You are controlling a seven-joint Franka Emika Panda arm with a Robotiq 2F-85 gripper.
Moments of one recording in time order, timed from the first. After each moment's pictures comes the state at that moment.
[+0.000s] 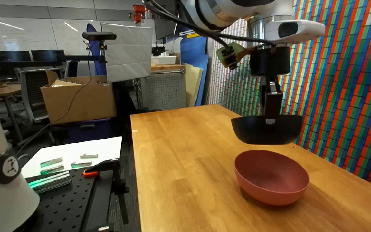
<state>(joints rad) 0.08 0.25 -0.12 -2.09 -0.26 2.32 0.69</state>
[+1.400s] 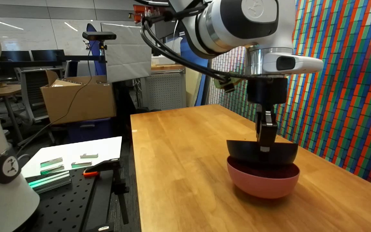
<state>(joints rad) 0.05 0.34 -0.12 -2.12 -0.26 2.39 0.69</state>
